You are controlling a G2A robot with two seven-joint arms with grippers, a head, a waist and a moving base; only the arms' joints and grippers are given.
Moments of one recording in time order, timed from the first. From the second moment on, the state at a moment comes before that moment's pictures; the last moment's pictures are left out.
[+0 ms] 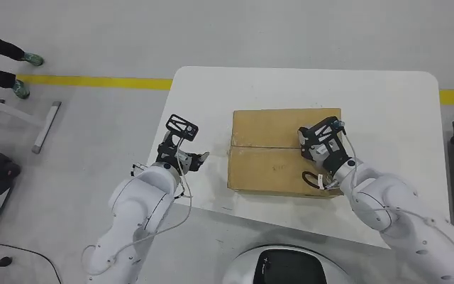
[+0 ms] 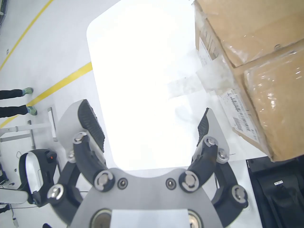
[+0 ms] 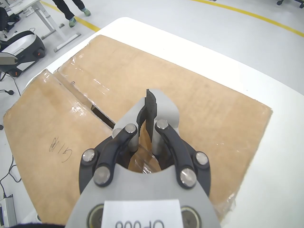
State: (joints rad) left arm 1.00 -1.06 -1.20 -2.02 1.33 -0.11 -1.06; right arm -1.19 -0.99 1.18 -1.97 -1.00 0.06 0.42
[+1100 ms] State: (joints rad) left arm 0.96 -1.10 -1.02 -1.73 1.46 -0.23 -0.66; right arm -1.18 -1.02 1.23 -1.96 -0.96 0.03 0.52
